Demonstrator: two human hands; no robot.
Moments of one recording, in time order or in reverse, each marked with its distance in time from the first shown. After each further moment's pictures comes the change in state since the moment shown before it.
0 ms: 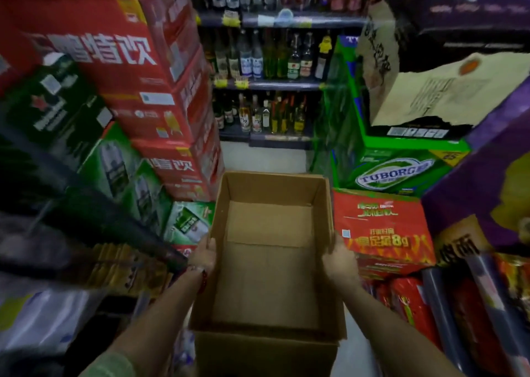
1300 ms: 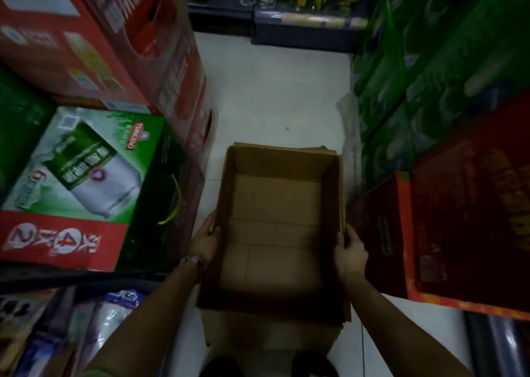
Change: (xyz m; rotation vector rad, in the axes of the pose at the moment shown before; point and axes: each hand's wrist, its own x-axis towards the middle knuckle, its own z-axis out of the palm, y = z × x) left_hand 0.486 -0.231 0.269 -0.185 -0.117 0.171; right_hand 0.364 0.214 0.406 0.293 0.048 0.145
